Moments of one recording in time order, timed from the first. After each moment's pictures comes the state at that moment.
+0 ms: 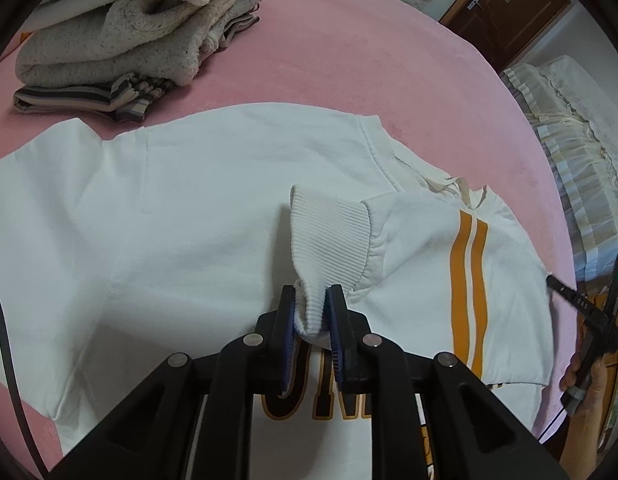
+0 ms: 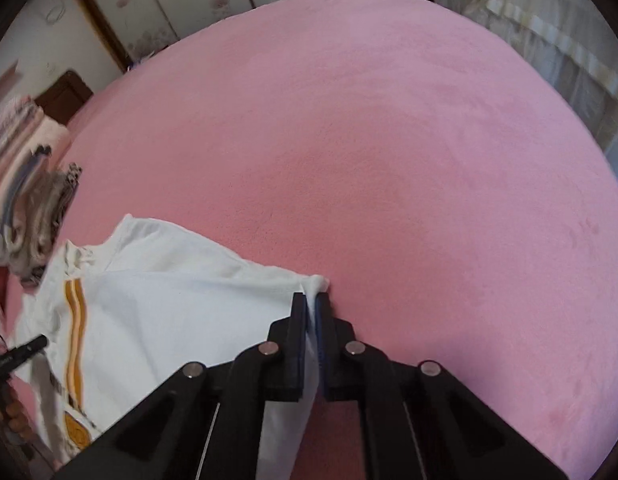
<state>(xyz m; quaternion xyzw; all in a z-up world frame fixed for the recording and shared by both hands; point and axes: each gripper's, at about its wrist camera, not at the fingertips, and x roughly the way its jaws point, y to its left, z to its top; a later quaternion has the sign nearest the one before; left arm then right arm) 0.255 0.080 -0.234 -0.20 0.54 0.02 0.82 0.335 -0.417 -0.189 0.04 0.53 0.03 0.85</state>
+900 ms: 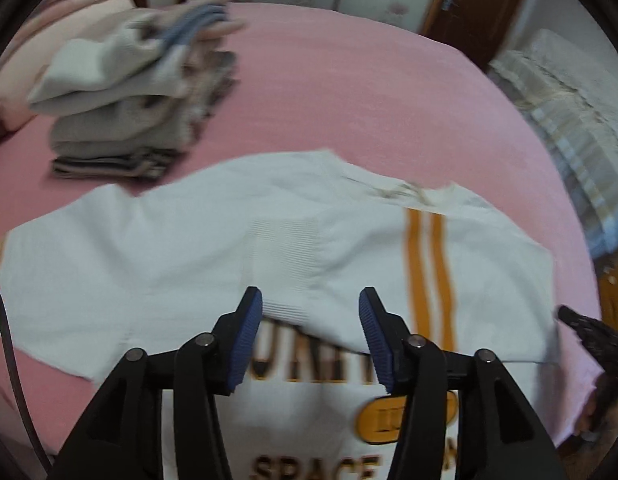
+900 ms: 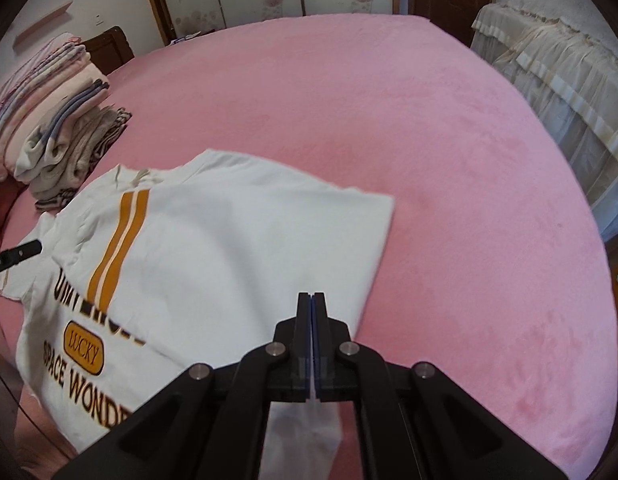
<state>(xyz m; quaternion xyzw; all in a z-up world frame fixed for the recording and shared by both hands) 0.235 0.018 -0.177 -0.12 0.50 0.03 0.86 0.241 -0.372 -0.165 0.02 0.52 0.09 0.85</state>
